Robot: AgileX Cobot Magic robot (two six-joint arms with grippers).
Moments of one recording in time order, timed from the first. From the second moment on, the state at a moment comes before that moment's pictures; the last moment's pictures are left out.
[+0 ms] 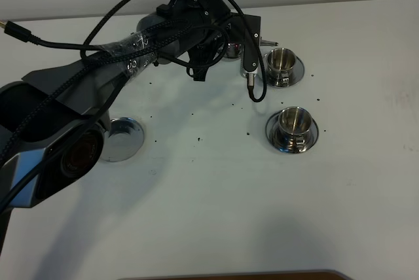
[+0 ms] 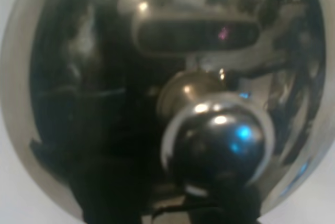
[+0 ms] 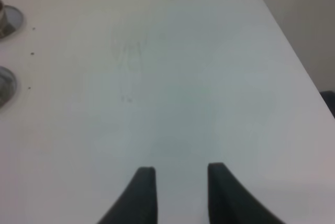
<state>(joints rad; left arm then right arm) -0.60 2.42 -2.06 0.62 0.74 0.77 -0.06 -0.01 -0.52 0.00 1.11 -0.04</state>
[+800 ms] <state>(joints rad) -0.61 2.43 -2.06 0.74 0.70 0.84 -0.06 -0.01 -0.52 0.00 1.11 -0.04</state>
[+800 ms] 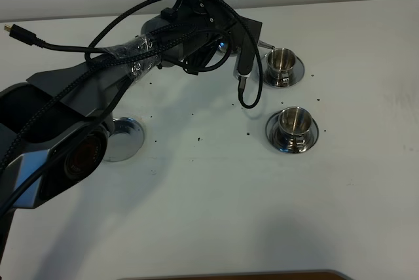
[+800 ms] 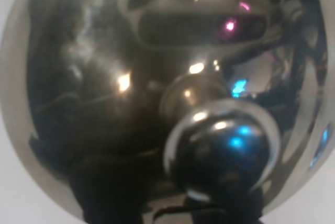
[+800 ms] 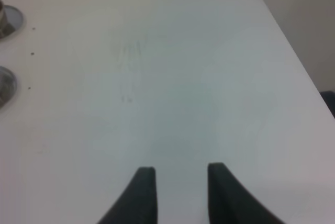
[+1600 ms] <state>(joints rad) -0.62 2.43 -2.06 0.88 0.65 0.92 -0.06 -0.01 -0.52 0.00 1.11 -0.04</state>
